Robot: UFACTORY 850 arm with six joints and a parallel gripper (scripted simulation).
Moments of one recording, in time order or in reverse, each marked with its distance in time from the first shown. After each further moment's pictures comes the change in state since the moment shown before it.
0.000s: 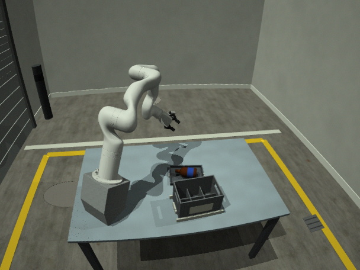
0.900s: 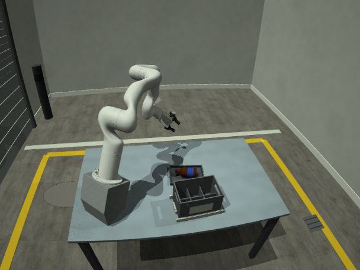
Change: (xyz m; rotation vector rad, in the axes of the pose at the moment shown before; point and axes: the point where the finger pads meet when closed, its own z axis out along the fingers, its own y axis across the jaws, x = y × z) arm -0.010 0.000 0.005 0.012 -0.034 0.019
